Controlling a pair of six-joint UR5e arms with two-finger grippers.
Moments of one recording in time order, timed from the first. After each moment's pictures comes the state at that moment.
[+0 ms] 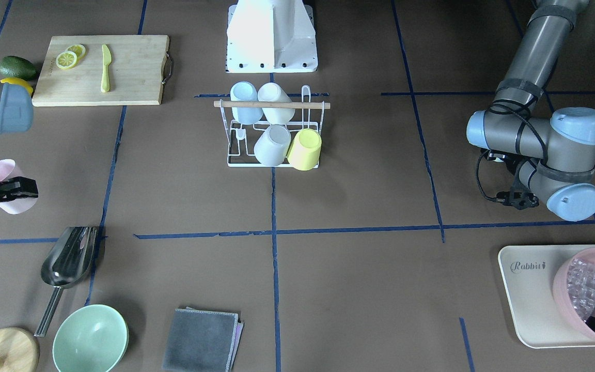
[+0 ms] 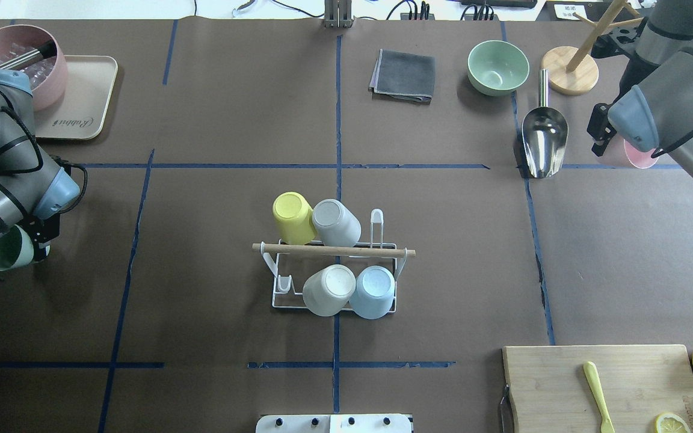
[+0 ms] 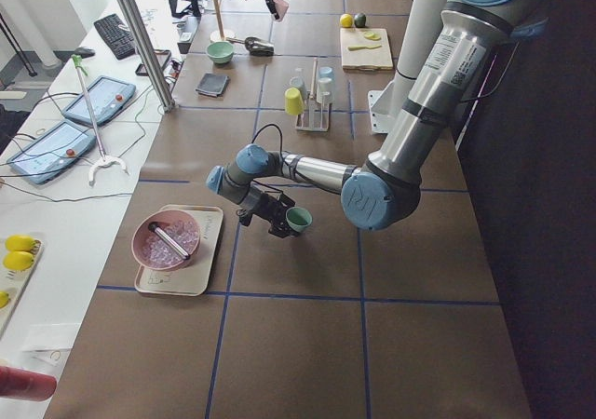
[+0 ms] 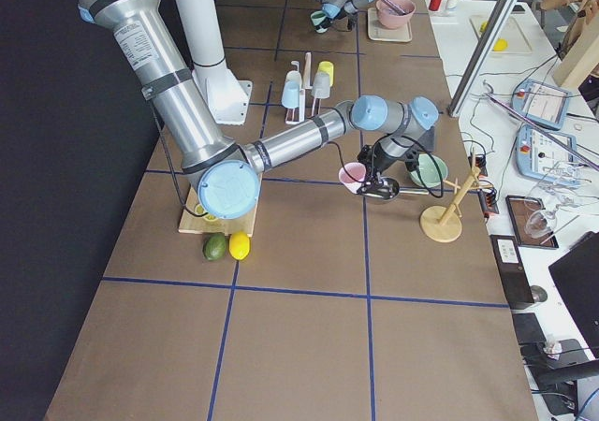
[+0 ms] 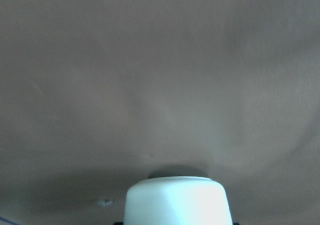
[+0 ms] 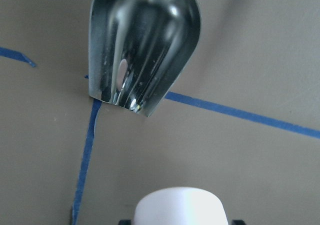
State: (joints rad) left arm -0.97 -2.03 -1.26 -0.73 -2.41 0.22; right arm 1.12 -1.09 1.54 -2.03 2.29 0.02
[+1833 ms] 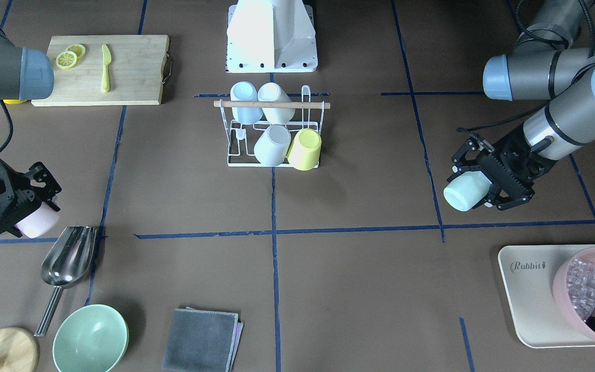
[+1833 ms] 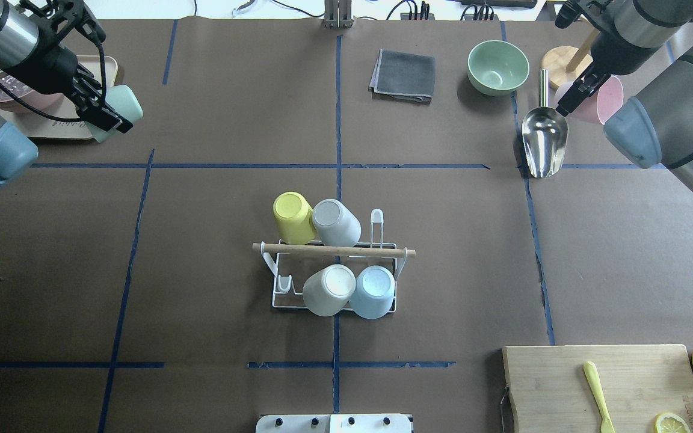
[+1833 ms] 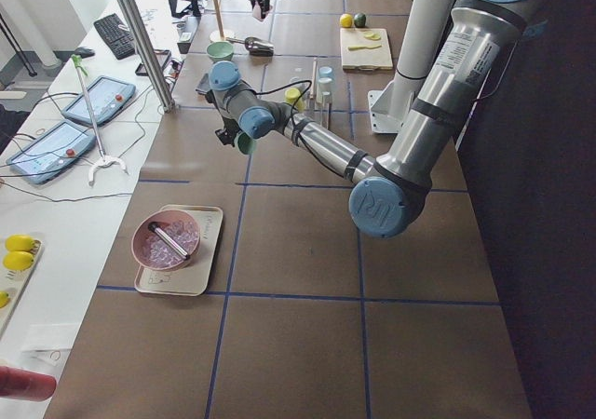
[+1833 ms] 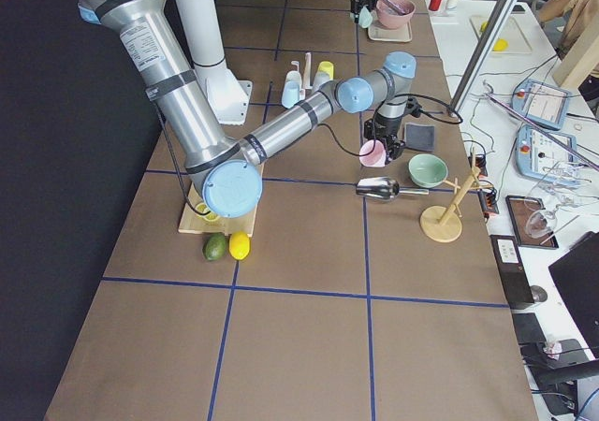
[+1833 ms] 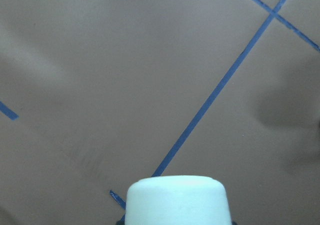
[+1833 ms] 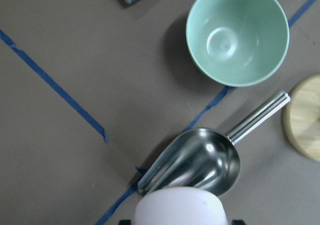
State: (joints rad) left arm -1.08 -1.97 -1.66 -1.91 -2.39 0.04; right arm 1.10 -1.10 1.68 -1.61 2.19 -0.09
